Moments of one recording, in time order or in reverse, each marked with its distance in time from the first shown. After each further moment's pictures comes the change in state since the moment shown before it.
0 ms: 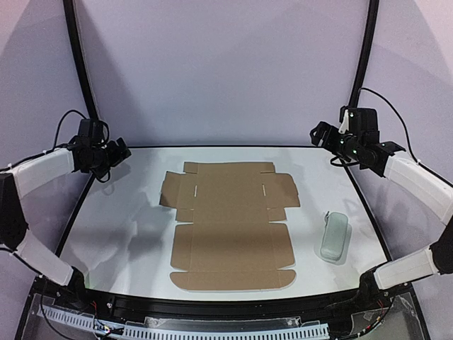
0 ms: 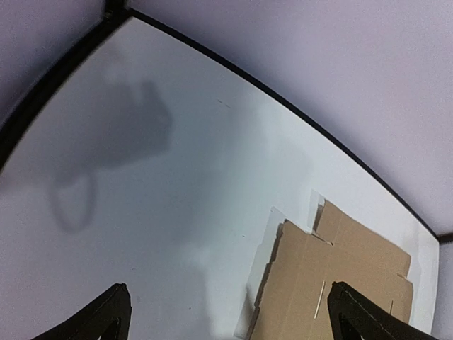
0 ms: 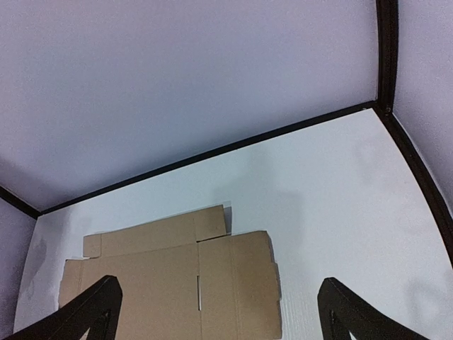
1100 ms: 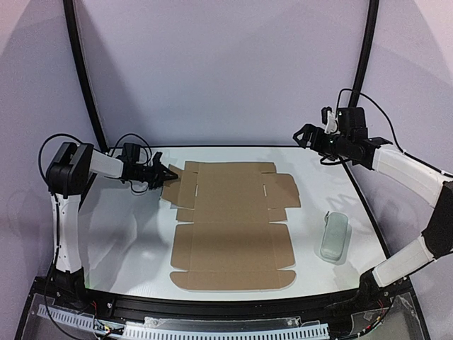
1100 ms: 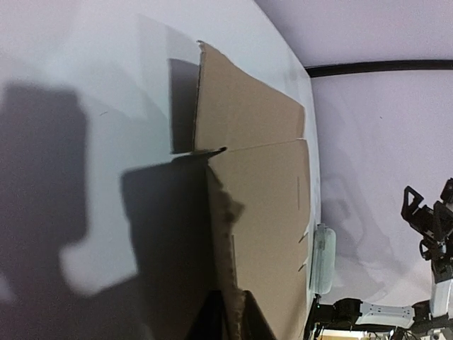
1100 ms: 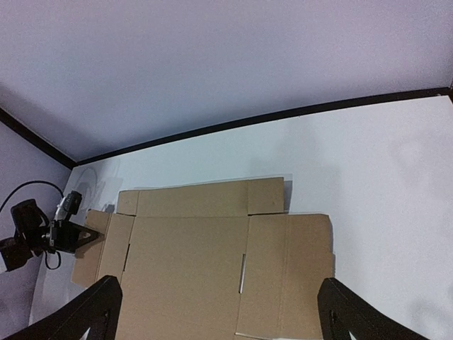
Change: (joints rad) left arm -0.019 0.796 0.309 0.440 0.989 -0.008; right arm 0.000 0.134 0.057 0.027 -0.258 -0.037
